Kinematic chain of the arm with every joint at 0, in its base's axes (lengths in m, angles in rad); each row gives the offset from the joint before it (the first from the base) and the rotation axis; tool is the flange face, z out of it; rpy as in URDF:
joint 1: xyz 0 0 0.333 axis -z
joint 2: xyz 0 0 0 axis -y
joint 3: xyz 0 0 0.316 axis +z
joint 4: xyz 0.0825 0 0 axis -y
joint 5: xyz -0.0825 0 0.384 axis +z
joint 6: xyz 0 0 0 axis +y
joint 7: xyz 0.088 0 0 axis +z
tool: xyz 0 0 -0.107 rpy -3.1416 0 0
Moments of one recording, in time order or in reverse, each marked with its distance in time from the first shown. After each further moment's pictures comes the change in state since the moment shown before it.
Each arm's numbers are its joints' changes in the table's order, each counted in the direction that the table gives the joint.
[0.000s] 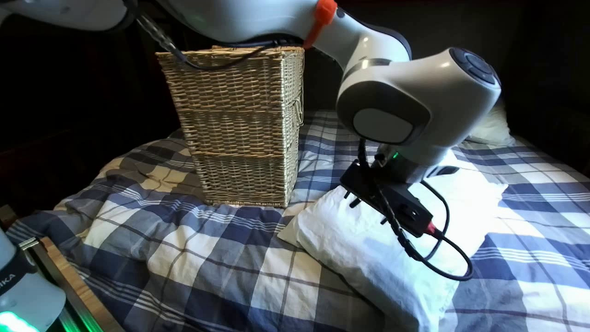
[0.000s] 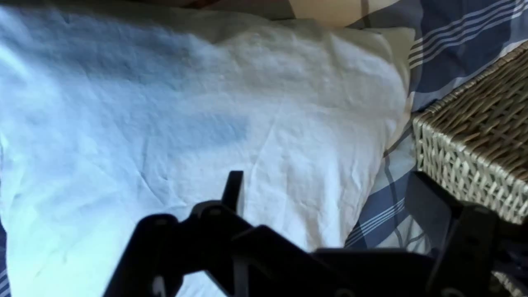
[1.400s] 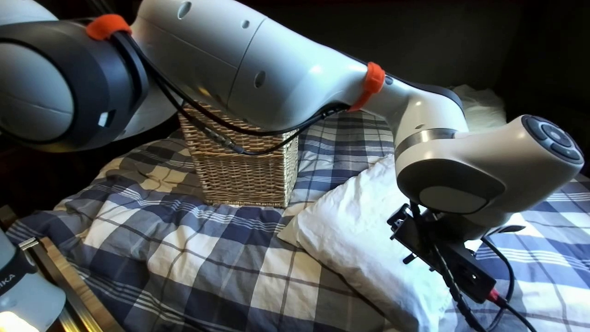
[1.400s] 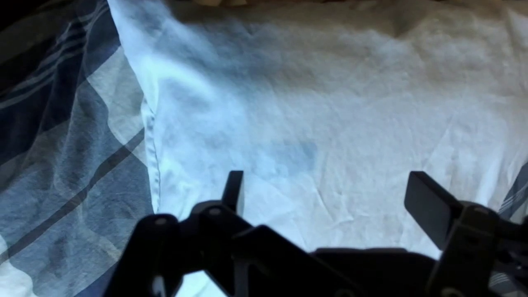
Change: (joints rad) arm 0.216 -0.384 0.131 0.515 -0.096 0.027 -0.153
